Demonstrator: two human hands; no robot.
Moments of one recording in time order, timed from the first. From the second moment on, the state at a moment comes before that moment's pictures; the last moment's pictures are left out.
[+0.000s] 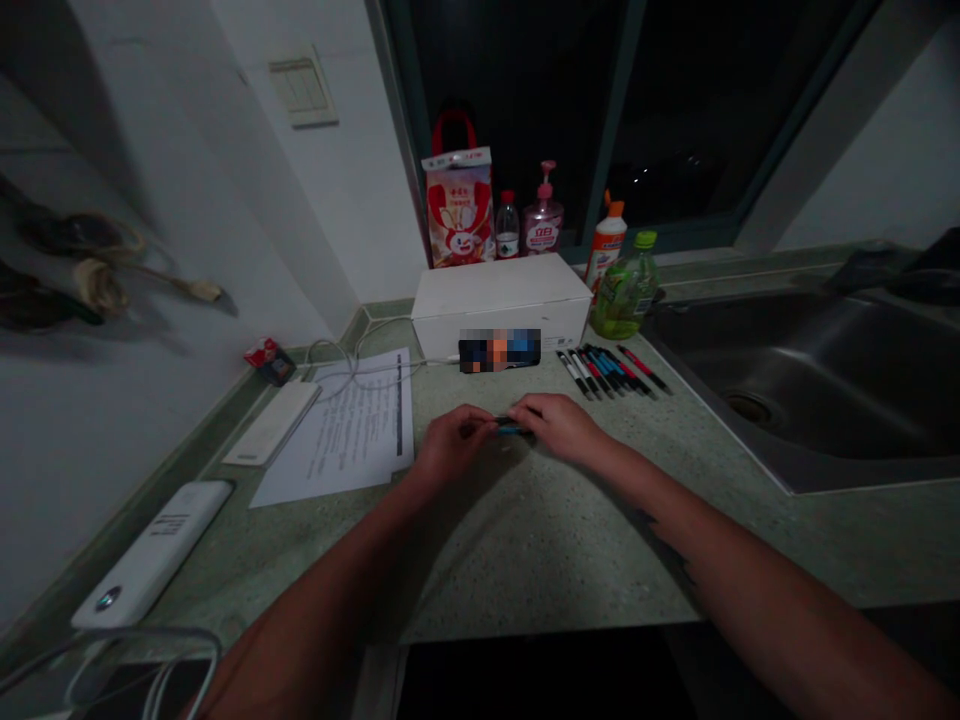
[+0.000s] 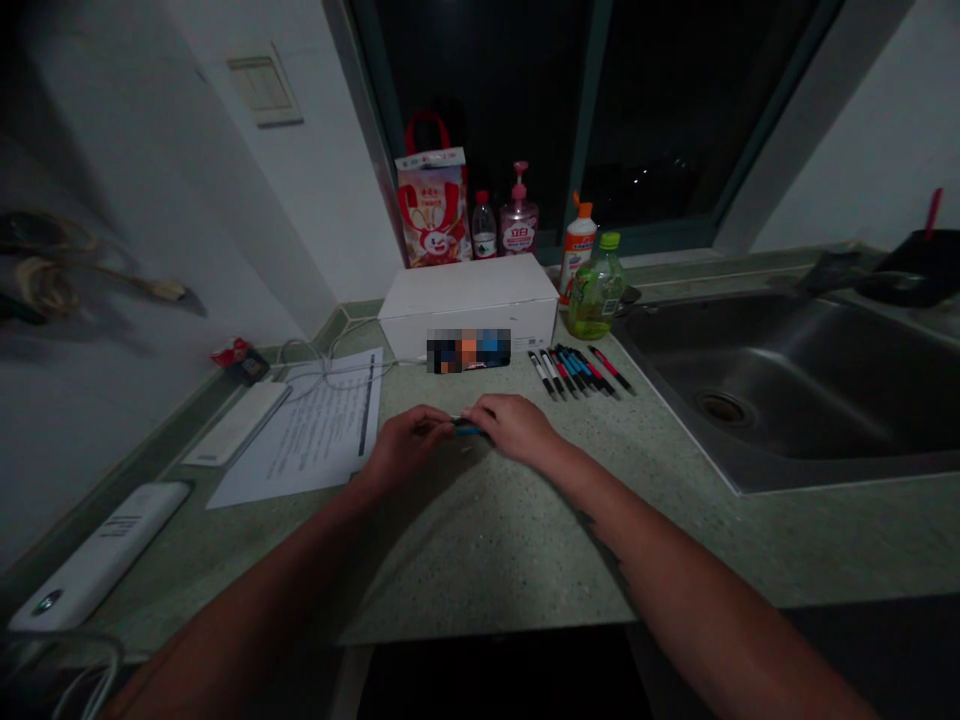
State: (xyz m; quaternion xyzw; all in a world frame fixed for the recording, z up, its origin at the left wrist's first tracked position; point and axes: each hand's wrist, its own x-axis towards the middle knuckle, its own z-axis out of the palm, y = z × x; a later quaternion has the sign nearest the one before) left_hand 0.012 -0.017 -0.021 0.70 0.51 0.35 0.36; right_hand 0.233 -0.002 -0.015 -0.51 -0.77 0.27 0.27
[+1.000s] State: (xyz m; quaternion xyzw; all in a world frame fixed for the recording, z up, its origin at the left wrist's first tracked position) left_hand 0.005 -0.007 -0.027 0.82 0.53 0.22 0.11; right_hand 0.262 0.013 -0.007 -0.59 -0.80 0.11 0.06
